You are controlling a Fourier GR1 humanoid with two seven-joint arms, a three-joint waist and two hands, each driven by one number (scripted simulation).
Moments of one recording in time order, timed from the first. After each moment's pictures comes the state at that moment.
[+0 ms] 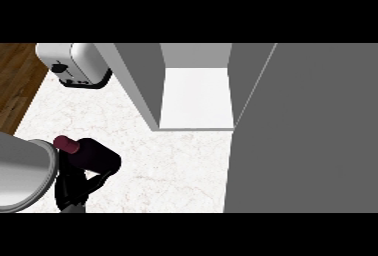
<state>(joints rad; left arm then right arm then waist) -0.19 0.10 0.37 -0.59 0.41 -0.11 -0.75 0.08 -0.03 0.08 -2.42 -0.10 0.15 0.43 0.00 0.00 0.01</state>
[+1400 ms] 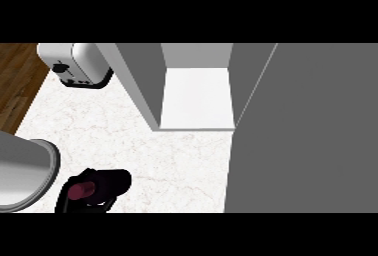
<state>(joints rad) -0.09 0.18 0.14 -0.63 0.24 -0.37 -0.86 0.10 -0.04 0.03 -2.41 -0.13 0.18 0.41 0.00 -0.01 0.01</state>
